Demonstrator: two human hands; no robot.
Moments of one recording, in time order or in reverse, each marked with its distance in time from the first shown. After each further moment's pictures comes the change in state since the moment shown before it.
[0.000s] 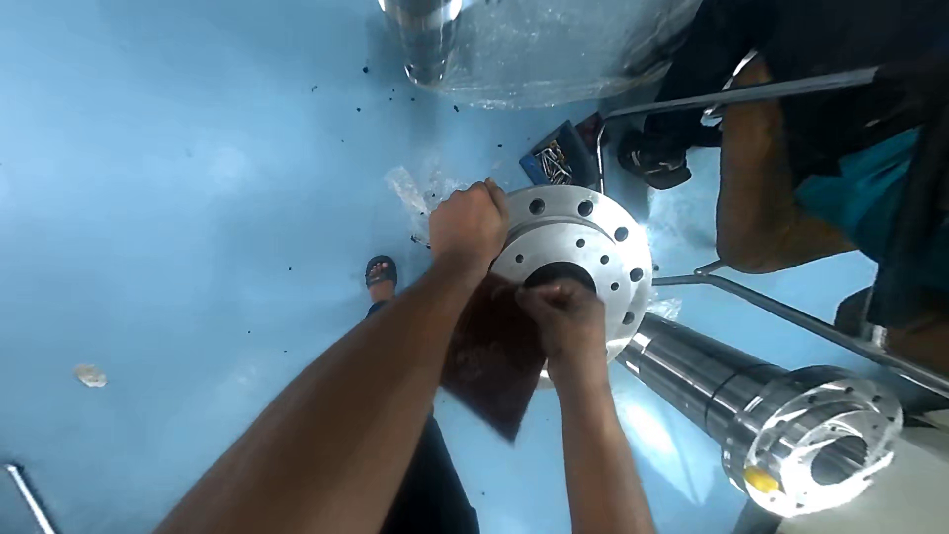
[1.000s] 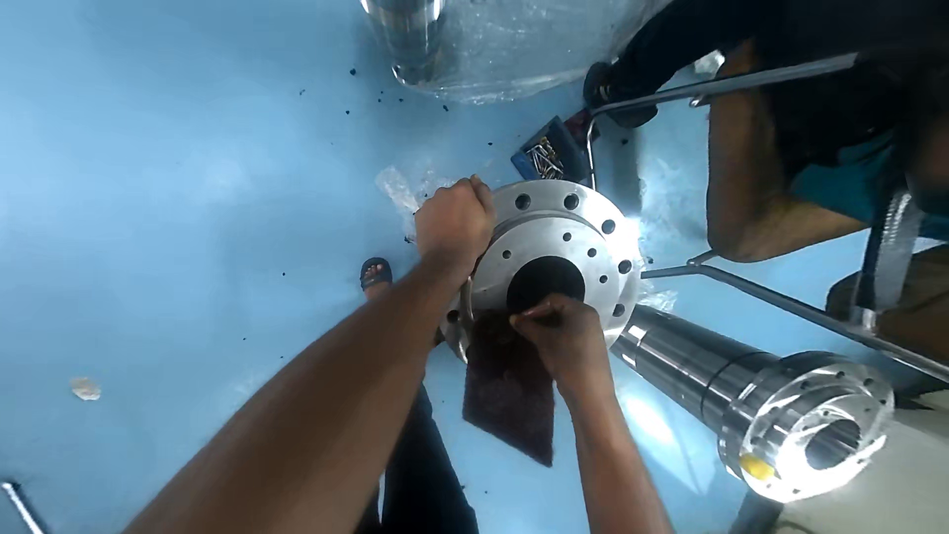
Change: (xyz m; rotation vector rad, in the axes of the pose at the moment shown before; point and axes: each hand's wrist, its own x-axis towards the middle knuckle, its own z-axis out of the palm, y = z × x) left_hand 0.000 -0.001 0.002 -0.006 0.016 0.009; right_hand -0.012 0.008 -0.020 -0.271 -0.086 0.032
